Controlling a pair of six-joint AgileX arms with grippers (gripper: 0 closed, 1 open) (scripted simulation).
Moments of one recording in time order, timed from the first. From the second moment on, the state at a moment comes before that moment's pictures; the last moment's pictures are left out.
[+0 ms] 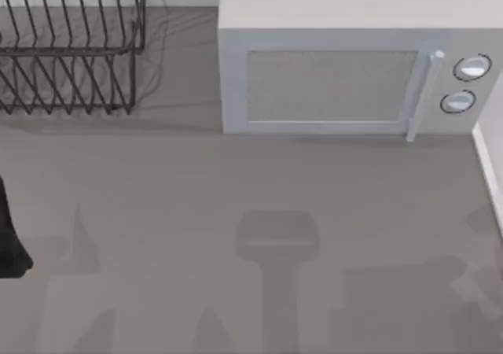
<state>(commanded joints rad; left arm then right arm) 0.00 0.00 0.00 0.00 0.00 0.00 -0.05 1.43 0.76 -0.90 -0.01 -0.55</state>
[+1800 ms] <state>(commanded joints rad) 0.00 0.00 0.00 0.00 0.00 0.00 -0.05 1.58 0.59 -0.58 -0.01 -0.54</state>
